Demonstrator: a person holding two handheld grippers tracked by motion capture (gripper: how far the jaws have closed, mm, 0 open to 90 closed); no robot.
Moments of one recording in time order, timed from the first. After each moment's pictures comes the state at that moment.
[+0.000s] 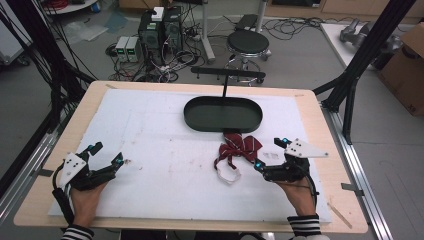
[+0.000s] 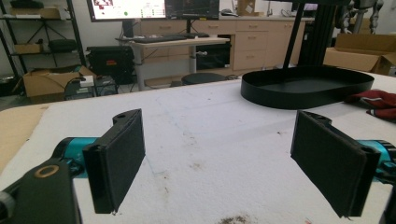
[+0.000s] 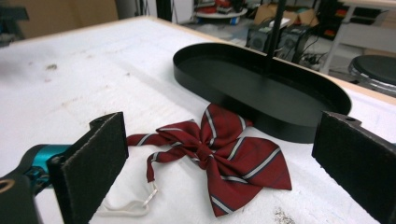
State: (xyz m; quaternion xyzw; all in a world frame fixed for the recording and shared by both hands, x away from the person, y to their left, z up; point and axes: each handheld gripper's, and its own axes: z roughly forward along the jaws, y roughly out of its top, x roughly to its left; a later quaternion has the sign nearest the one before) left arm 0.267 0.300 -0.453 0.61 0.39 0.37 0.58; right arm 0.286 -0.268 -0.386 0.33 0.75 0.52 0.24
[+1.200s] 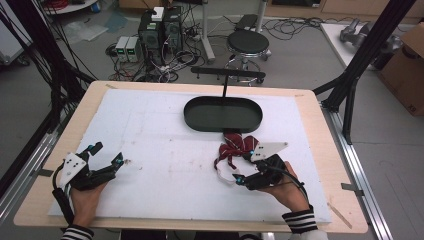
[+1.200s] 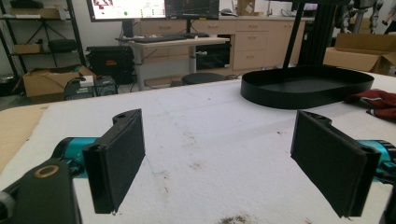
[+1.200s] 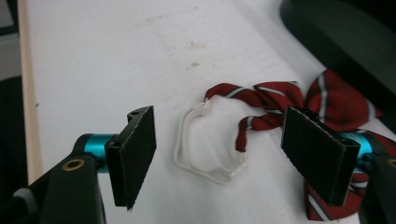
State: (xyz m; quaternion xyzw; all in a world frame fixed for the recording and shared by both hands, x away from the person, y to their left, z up) left arm 0.267 0.300 -0.453 0.61 0.39 0.37 0.58; right arm 0.291 -0.212 -0.383 0.21 0.88 0.41 0.12
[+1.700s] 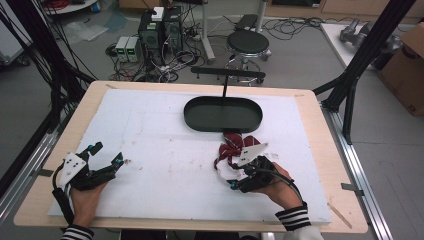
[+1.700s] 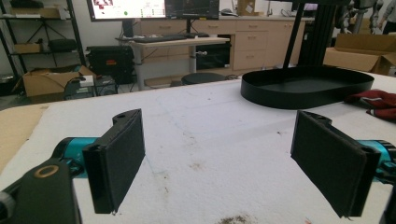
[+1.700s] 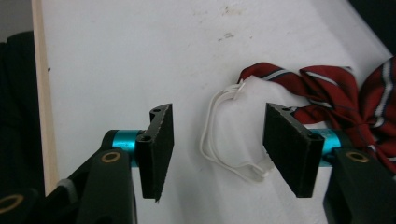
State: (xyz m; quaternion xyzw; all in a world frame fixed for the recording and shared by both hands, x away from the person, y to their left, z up) left arm 0.267 0.300 -0.453 0.61 0.39 0.37 0.58; right arm 0.294 -0.187 -0.392 0.16 0.92 0.34 0.08
